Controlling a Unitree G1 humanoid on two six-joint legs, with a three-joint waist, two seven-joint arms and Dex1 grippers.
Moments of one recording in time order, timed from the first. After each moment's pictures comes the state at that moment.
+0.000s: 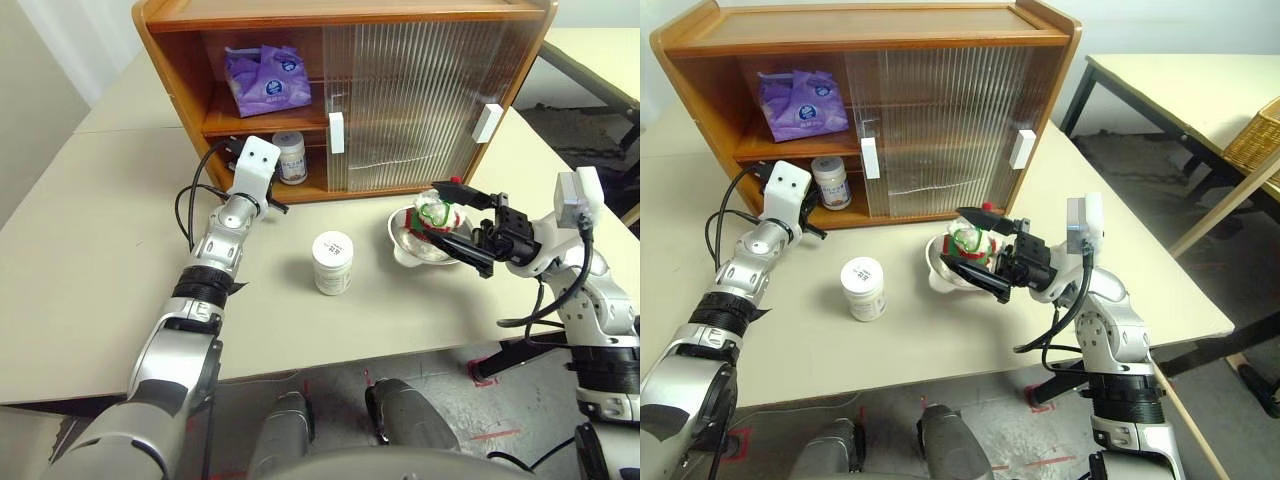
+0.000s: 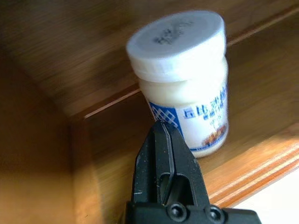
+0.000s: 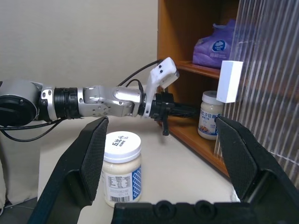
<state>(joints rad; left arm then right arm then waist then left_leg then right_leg) -0.70 0.36 -0.06 0.68 0.15 0.02 -0.20 -0.27 -0.48 -0.13 -0.05 0.69 0.15 1.21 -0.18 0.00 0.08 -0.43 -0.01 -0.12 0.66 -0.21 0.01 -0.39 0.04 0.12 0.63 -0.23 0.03</state>
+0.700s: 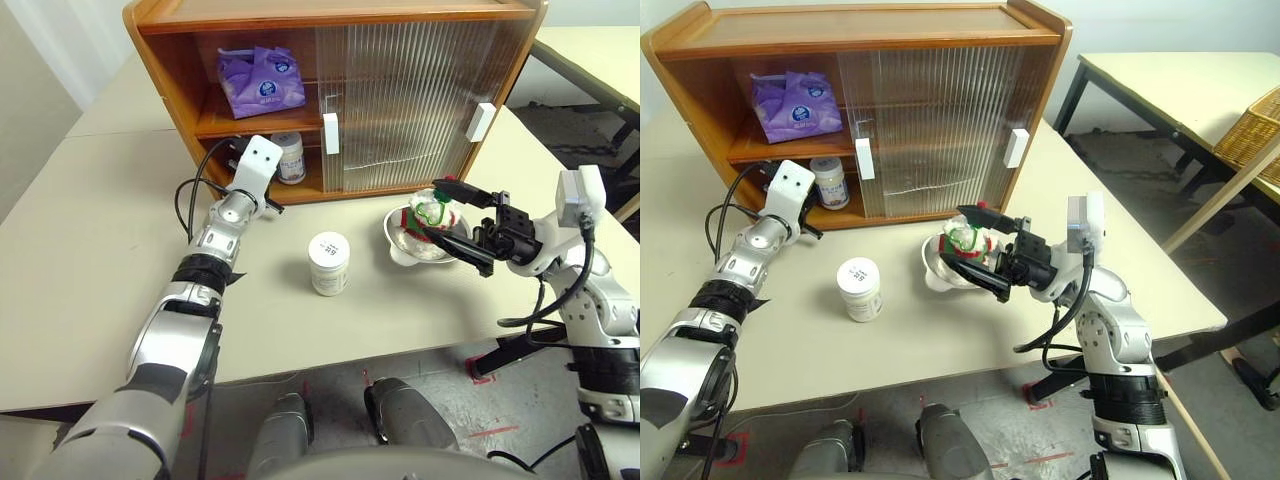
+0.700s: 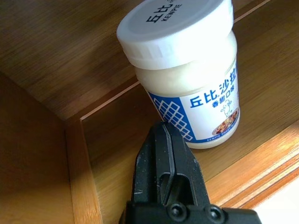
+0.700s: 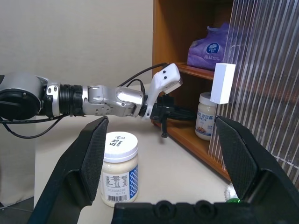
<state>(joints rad) -0.79 0.37 -0.09 0.87 0.19 -0.04 -0.21 -0.27 -0.49 -0.13 -0.07 0.69 0.16 1.19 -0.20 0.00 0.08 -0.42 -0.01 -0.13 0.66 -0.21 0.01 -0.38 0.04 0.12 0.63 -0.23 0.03</state>
